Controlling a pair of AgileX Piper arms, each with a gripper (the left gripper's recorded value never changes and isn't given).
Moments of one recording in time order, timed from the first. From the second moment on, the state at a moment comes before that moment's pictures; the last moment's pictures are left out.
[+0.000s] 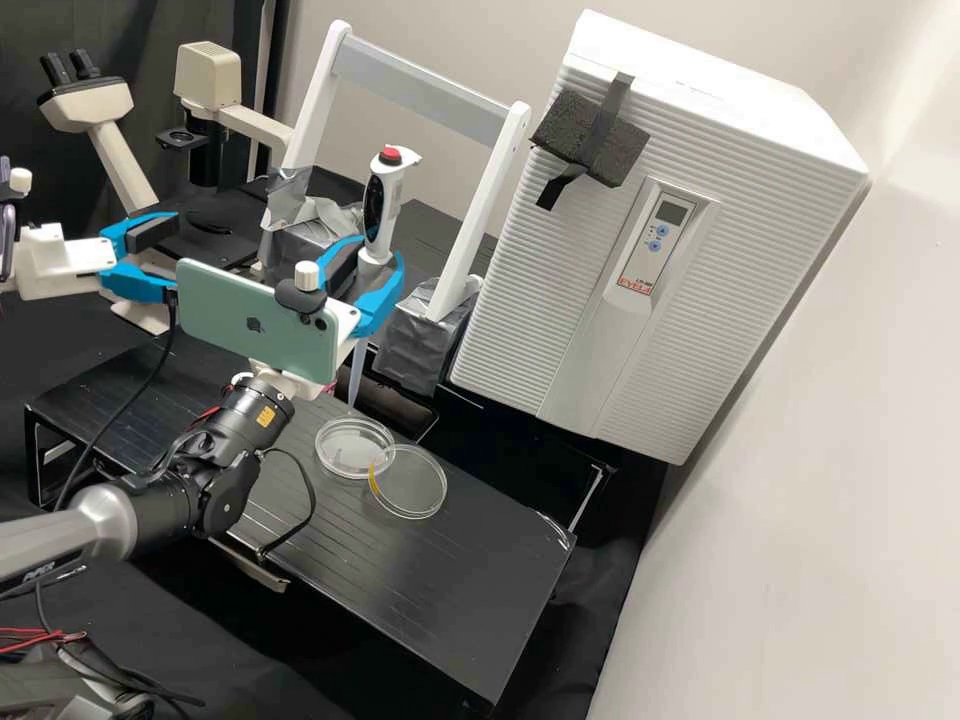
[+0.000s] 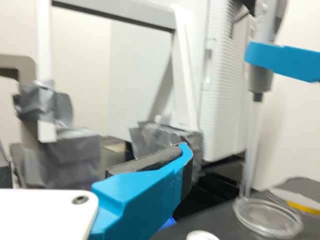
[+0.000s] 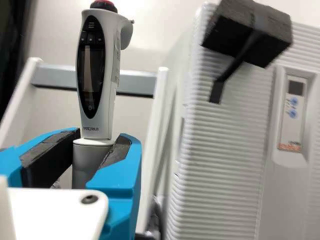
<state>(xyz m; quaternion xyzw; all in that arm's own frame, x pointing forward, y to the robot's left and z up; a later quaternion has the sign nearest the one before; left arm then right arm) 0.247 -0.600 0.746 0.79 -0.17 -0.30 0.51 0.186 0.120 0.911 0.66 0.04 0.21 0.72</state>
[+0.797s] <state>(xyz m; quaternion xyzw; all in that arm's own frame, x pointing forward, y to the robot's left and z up) 0.284 -0.600 0.807 0.80 -0.19 -0.21 0.52 0.228 0.114 0.896 0.70 0.06 0.16 0.70</state>
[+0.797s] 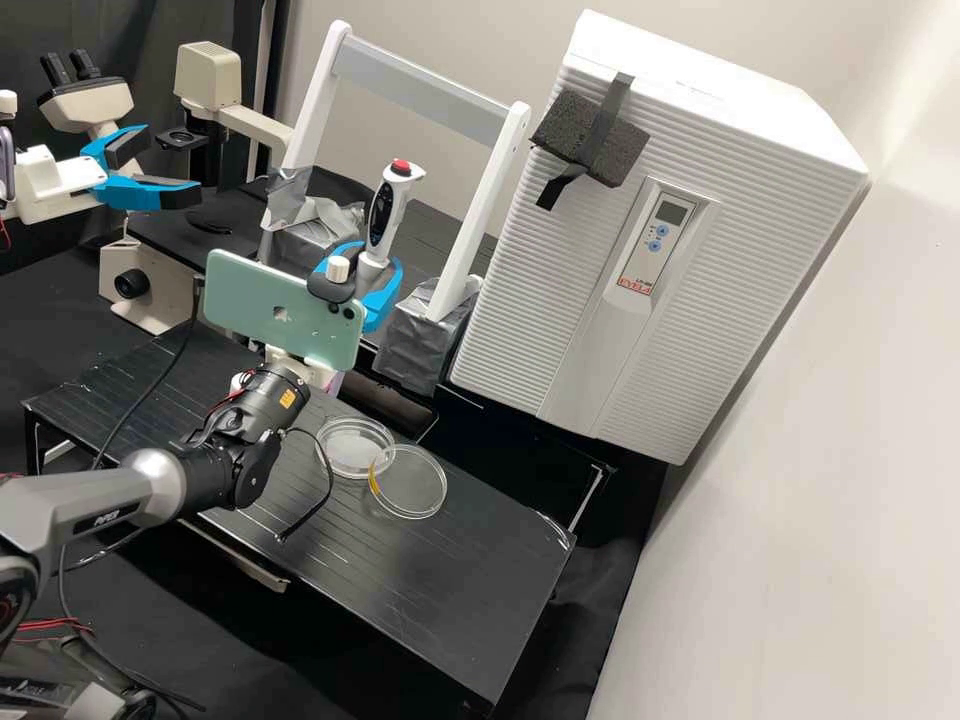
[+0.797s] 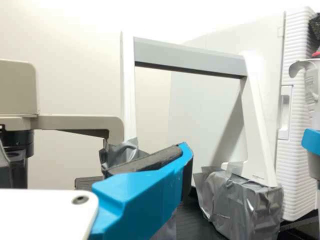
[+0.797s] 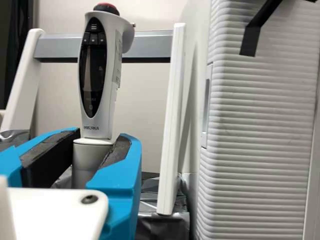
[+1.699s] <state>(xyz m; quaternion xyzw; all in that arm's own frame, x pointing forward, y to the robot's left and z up) 0.282 -0.595 0.802 0.80 -0.18 -0.22 0.53 0.226 0.125 0.911 0.71 0.05 0.20 0.67</state>
